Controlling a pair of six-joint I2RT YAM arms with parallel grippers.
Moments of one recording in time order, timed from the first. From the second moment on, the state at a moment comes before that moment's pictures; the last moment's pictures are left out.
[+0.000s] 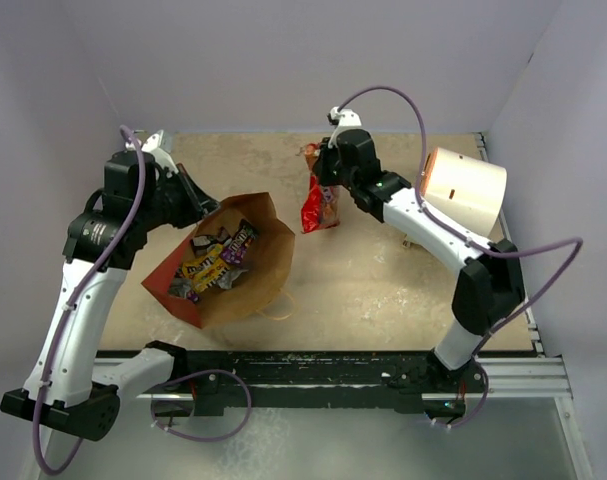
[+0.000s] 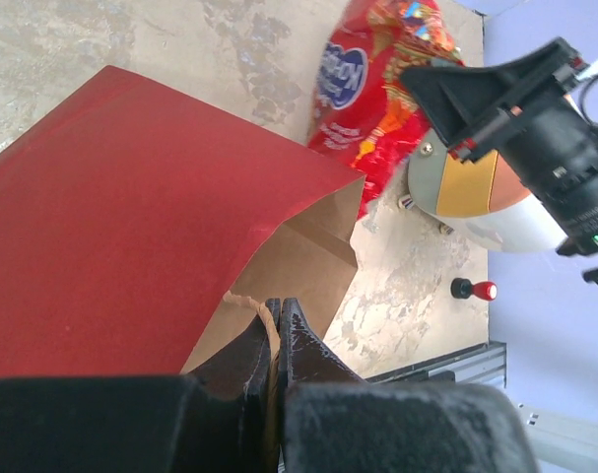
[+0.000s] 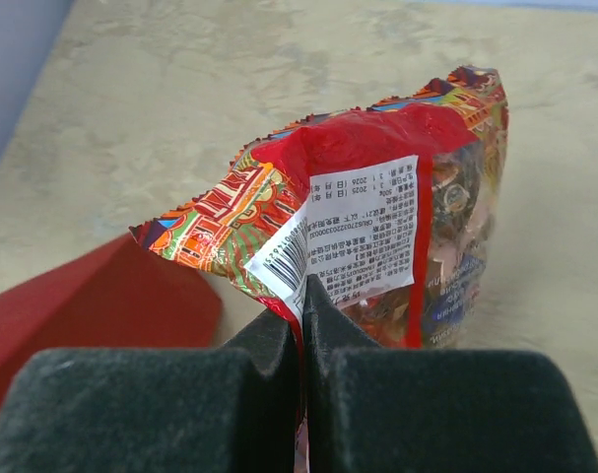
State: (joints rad) left arm -0.26 1.06 1.44 -0.93 0.18 -0.65; right arm 0.60 1.66 1.45 -0.19 0.15 0.32
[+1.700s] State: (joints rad) left arm -0.26 1.06 1.36 -0.82 0.34 -0.64; right arm 0.43 1.52 1.32 -0.42 -0.13 0.27
